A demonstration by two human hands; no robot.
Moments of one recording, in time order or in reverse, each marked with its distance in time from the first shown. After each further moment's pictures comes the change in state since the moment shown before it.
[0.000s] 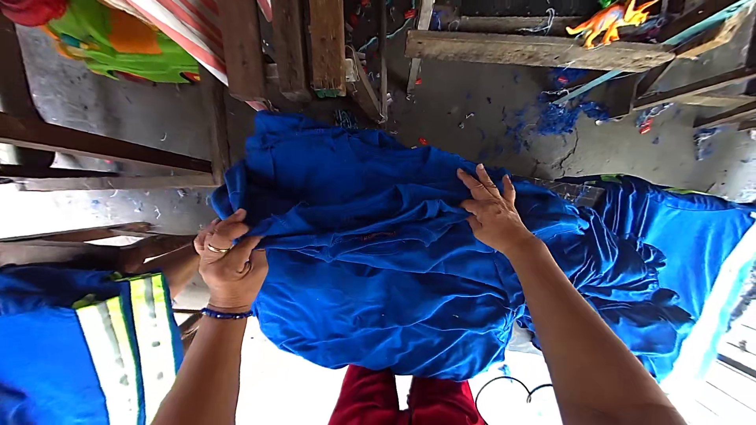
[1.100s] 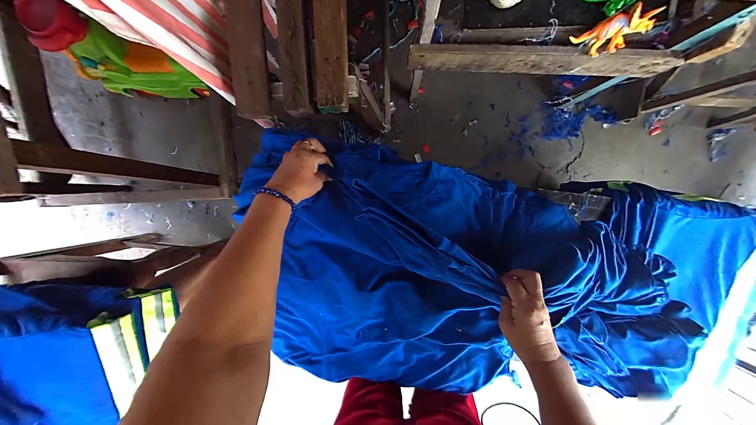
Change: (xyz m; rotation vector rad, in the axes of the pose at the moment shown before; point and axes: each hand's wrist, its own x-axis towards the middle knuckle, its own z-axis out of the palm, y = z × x) left_hand 0.173 -0.025 0.123 -0.079 -0.862 -0.118; right_hand -0.119 -0.070 0.010 0.118 0.423 0.303
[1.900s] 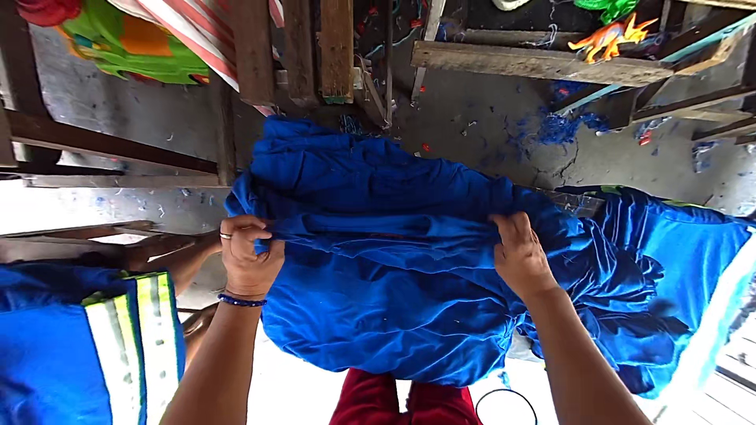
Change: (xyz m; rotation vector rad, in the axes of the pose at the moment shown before) left_hand -0.185 0.008 0.054 -0.071 0.881 0.109; right_hand 0.079 0.013 0.000 -0.102 -0.253 -0.006
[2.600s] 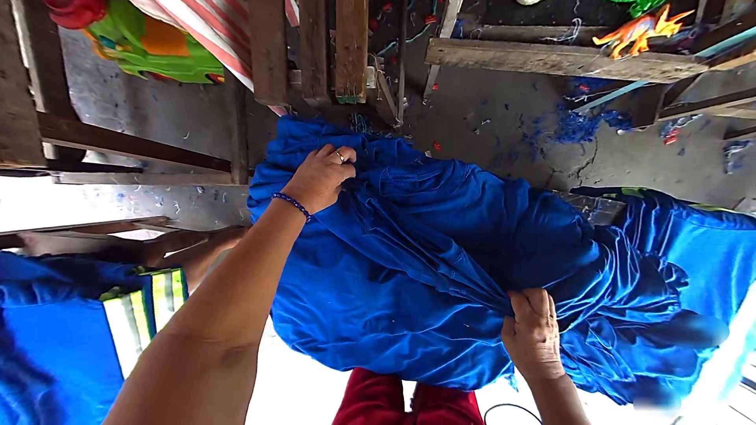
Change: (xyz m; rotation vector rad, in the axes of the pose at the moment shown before) left_hand 0.133 -0.013 0.090 0.154 -0.930 0.180; right_hand -0.100 -0.027 0.025 -0.099 0.243 0.007
